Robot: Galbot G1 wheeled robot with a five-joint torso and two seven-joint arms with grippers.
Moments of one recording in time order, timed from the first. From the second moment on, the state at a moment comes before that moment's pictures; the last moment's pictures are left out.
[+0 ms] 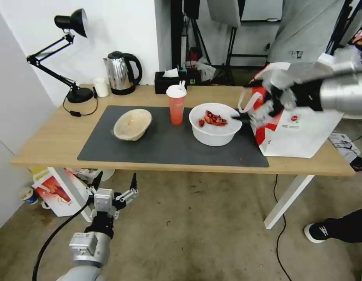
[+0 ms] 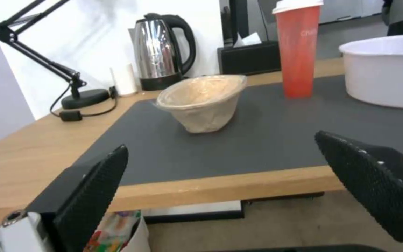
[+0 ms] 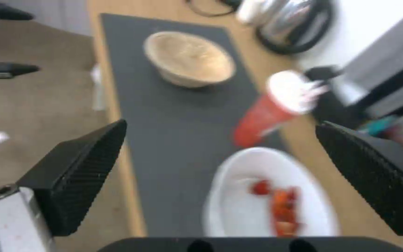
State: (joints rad) left arm 1.80 -1.50 -0.55 -2.30 0.00 0.00 0.00; right arm -1.91 -0.39 1.52 2.02 1.30 -0.35 -0.41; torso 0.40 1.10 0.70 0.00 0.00
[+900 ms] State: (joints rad) left arm 1.80 -1.50 -0.55 -2.30 0.00 0.00 0.00; right arm -1.79 -0.45 1.37 2.00 1.46 -0.36 -0.54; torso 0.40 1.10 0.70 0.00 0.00
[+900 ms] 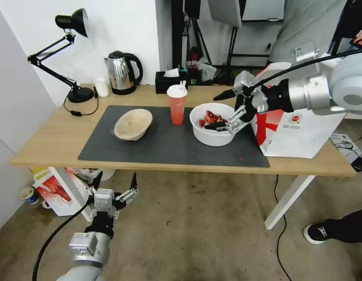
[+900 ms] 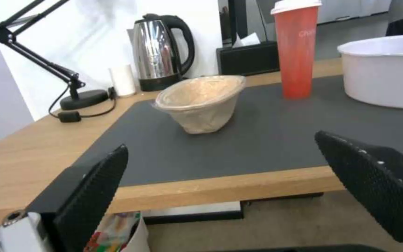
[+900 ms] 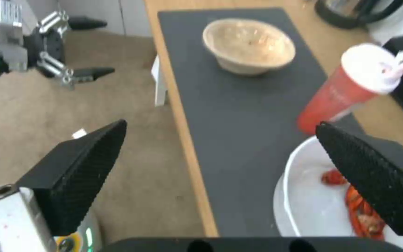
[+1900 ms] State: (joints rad) left arm 1.80 -1.50 -0.55 -2.30 0.00 0.00 0.00; right arm -1.88 -0.54 1.33 1.86 1.38 -0.45 -0.64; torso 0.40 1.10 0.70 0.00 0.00
